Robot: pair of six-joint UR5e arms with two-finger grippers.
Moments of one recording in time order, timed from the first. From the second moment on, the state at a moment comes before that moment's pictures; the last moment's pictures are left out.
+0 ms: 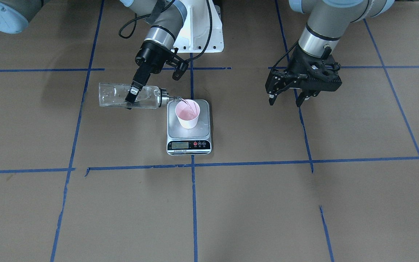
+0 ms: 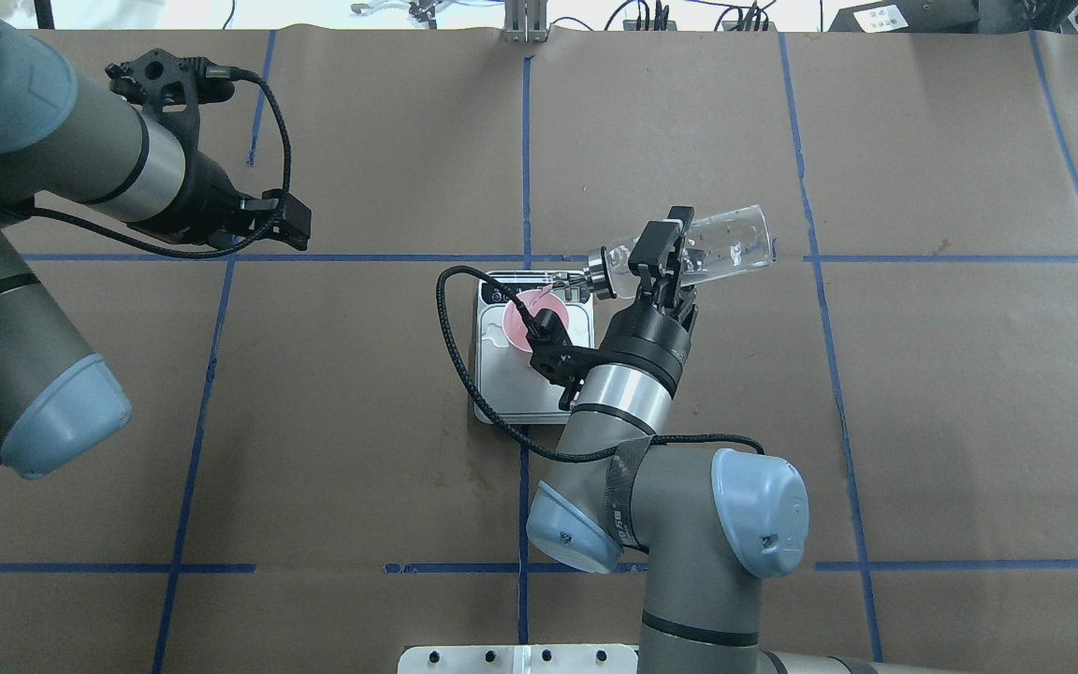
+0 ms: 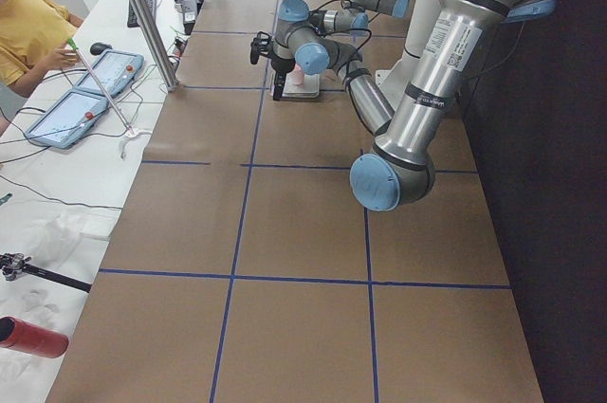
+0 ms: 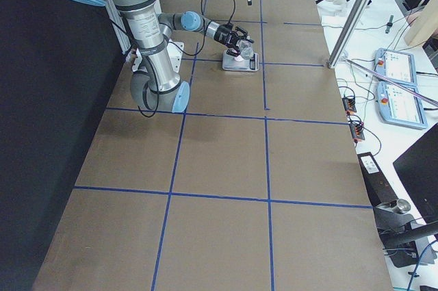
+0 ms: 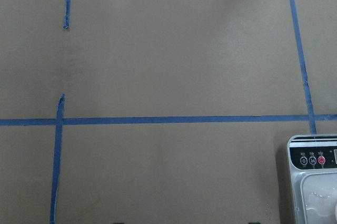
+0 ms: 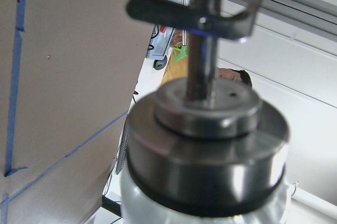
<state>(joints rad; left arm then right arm) -0.81 -2.00 -2.00 -1.59 -1.98 -1.04 0.23 -0.92 1.84 -2.42 0.39 0.23</state>
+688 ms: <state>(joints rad) -0.81 -2.00 -2.00 -1.59 -1.98 -1.05 0.23 -0.94 1.87 -2.36 0.38 0.35</state>
